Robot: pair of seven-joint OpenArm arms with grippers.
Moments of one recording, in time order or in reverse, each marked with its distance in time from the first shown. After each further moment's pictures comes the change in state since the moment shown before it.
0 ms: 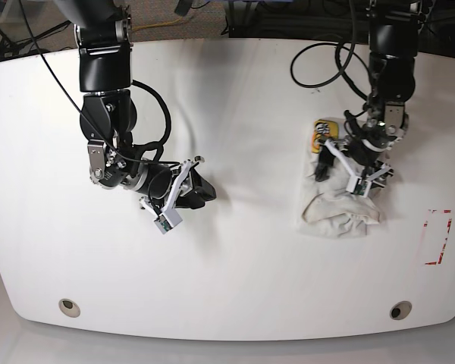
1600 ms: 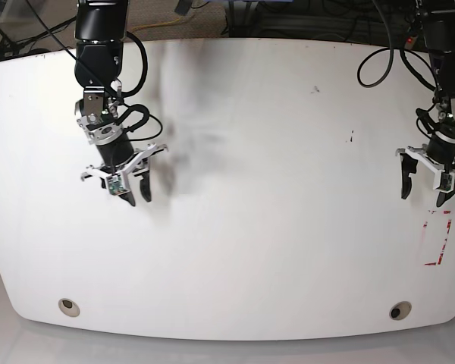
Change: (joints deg) left arm 3.2 -13.4 -14.0 -1.8 -0.8 -4.2 -22.5; right arm -17.5 0.1 11.0 8.5 -32.5 -17.1 39.8
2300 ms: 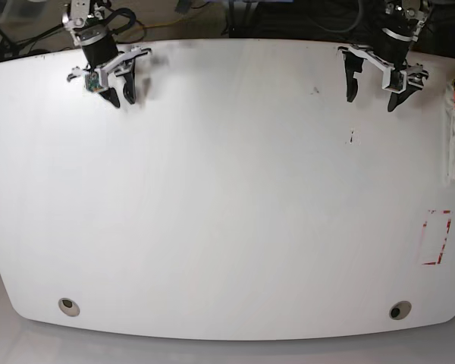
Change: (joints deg) left arm 40.3 18.4 -3.2 36.5 0.1 5.2 8.3; right arm -33.7 1.5 7.5 10.8 7.4 1.8 9.8
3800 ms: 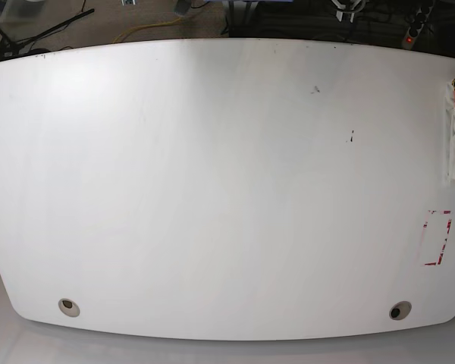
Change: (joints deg) left arm -17.2 3.5 7.1 -69.9 7.5 3.0 -0.5; right arm 7.6 0.5 -14.4 -60.3 4.4 -1.7 1.4
